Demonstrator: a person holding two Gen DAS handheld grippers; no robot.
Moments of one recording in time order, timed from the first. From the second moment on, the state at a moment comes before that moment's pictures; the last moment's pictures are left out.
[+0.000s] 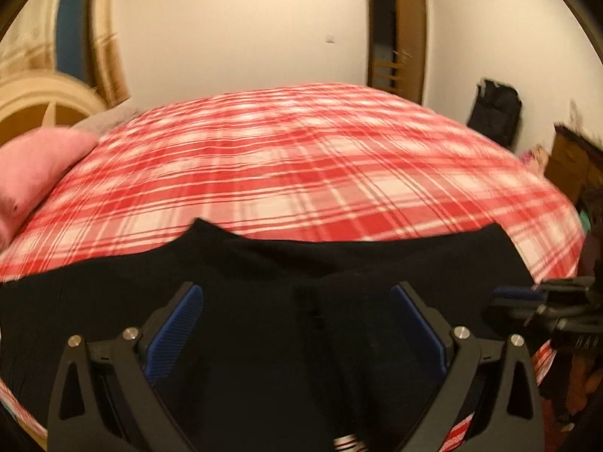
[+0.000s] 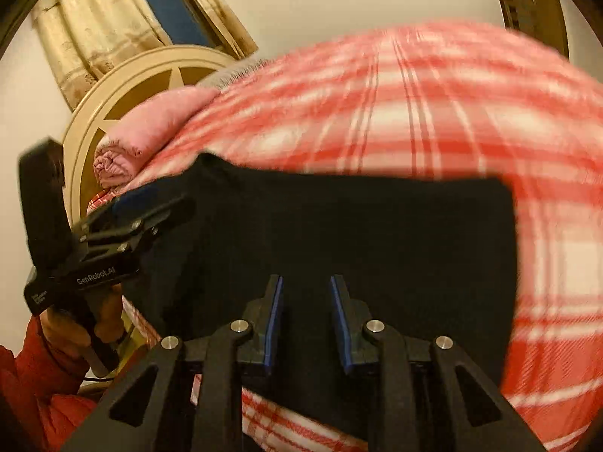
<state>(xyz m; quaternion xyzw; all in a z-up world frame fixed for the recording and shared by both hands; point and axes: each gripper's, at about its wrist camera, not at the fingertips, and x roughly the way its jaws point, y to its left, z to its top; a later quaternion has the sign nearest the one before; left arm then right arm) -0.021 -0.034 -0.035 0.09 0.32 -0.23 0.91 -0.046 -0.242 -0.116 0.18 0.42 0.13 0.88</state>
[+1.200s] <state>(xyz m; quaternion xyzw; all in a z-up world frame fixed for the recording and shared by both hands) -0.003 -0.005 -0.054 0.08 0.40 -0.14 0.90 -0.023 -0.210 -0.077 0.05 0.34 0.06 0.94</state>
